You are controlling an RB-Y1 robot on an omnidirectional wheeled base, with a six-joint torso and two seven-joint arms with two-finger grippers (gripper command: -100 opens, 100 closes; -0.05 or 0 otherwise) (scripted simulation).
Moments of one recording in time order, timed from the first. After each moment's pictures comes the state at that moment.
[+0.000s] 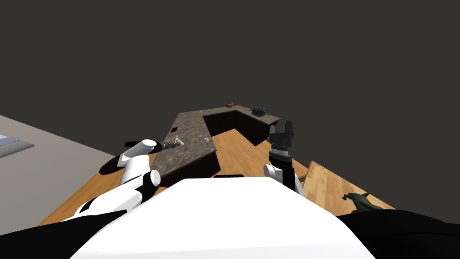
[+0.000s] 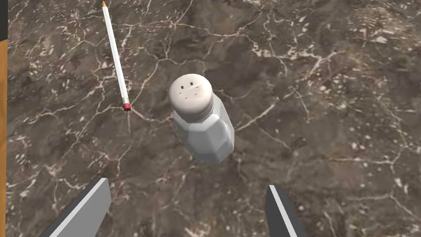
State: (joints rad) left arm -0.33 0.63 0.75 -1.06 0.61 1.06 0.81; right arm 0.50 0.03 -0.06 -2.36 0.04 -0.46 -0.11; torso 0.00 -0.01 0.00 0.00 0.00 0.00
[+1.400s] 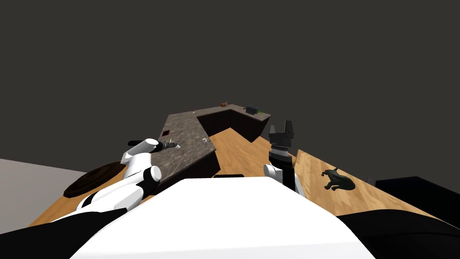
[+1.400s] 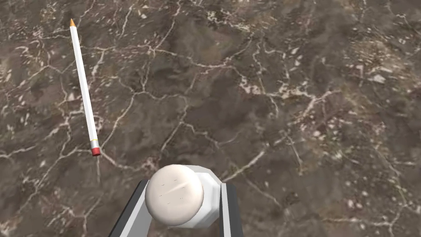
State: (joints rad) left arm -0.39 0.65 0.75 -0.94 0.56 1.01 0.91; right arm 0.50 0.03 -0.06 -2.36 0.04 -0.46 -0.11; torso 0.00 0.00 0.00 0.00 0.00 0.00
